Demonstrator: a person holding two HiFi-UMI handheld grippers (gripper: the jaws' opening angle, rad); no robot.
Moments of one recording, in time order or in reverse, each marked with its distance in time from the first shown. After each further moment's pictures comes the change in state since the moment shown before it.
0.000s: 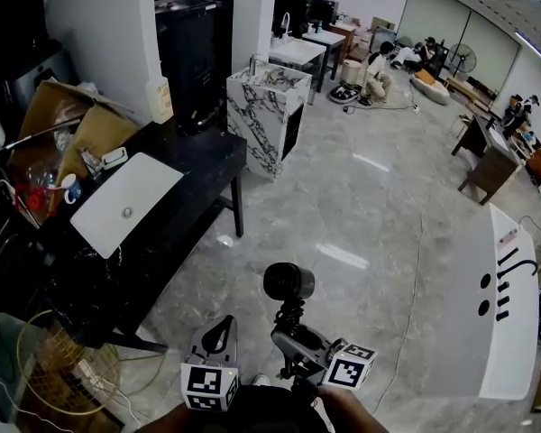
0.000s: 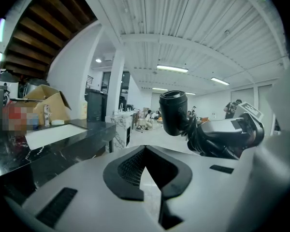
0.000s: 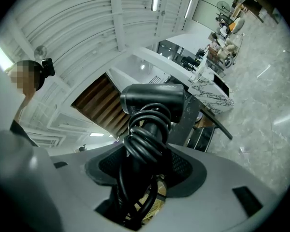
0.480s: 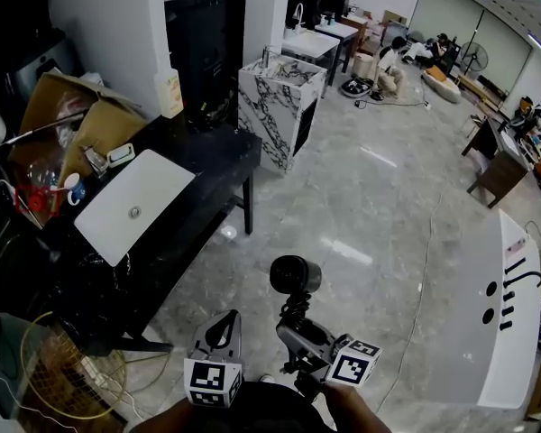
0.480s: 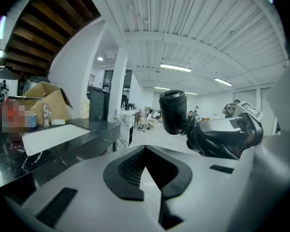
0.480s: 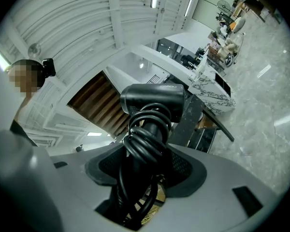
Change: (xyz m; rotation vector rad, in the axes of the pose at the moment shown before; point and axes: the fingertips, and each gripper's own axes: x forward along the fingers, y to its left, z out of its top) left arm 0.036 0.051 0.016 -0.015 0.017 -0.002; right arm 0.062 -0.016 0.027 -0.005 0.016 -0.016
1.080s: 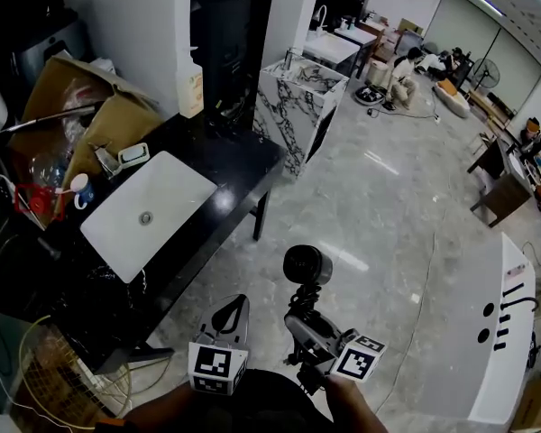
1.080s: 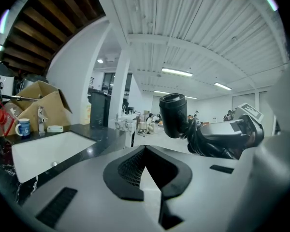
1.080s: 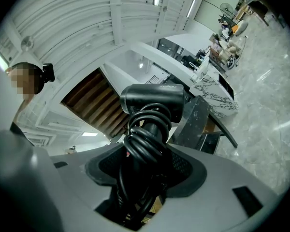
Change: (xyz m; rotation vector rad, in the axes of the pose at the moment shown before) left arm 0.053 0.098 0.043 -0.021 -0.059 -0.012; right arm 0.107 -0.011 0.039 -0.018 -0.005 -0.032
